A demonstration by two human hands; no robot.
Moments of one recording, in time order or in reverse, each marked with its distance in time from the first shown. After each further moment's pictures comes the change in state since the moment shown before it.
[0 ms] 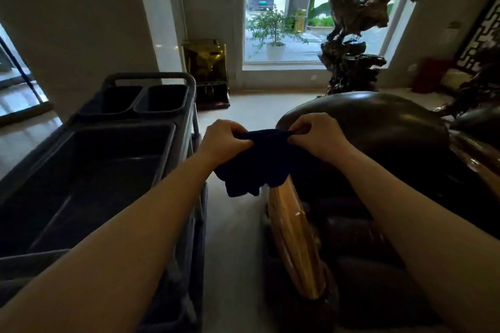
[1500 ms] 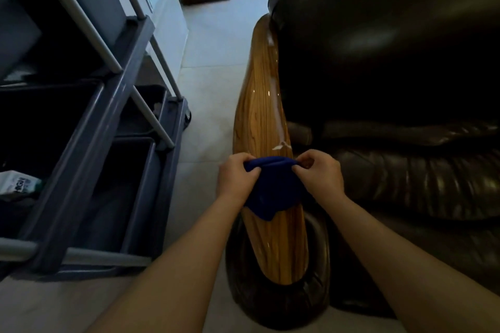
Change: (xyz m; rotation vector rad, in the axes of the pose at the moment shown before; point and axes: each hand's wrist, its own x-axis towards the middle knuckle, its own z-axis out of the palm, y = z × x) left_hand 0.029 -0.211 0.456 -0.050 -0.022 -0.482; right_hand -0.054 0.408 0.285 0.202 -0.182 0.499
